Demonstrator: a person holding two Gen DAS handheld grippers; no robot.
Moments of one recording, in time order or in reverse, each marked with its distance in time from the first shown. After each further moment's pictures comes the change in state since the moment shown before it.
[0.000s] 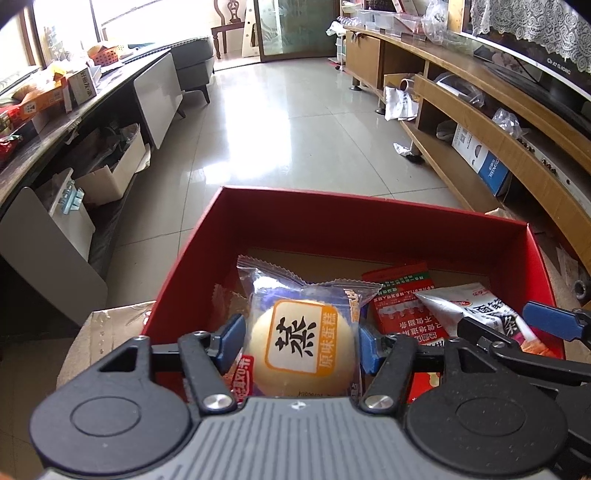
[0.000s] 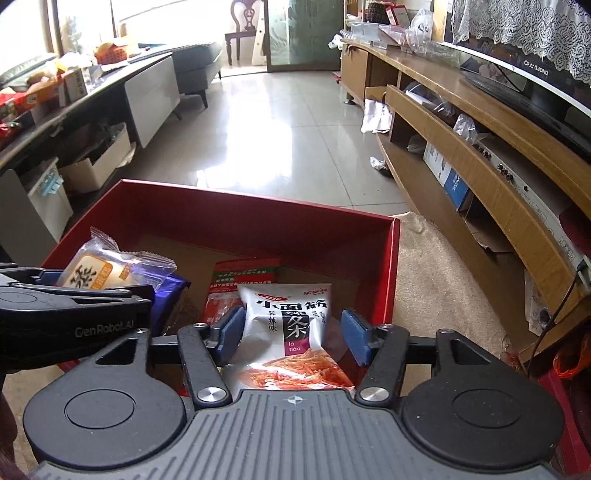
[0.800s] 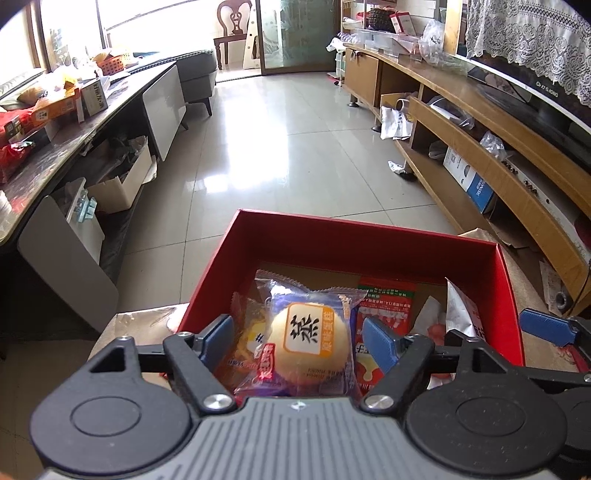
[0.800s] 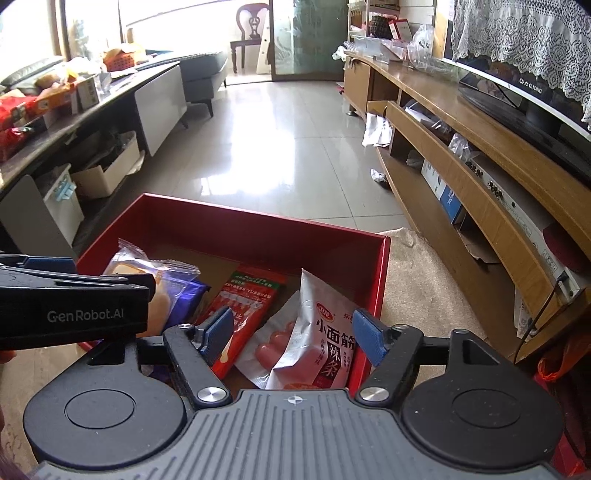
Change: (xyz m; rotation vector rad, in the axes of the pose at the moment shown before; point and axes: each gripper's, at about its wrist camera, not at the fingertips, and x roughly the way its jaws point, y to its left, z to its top) left arm -0.051 0.013 0.001 -0.022 -0.034 -0.025; right arm -0.032 0.004 0.004 -0.030 -0.018 0.005
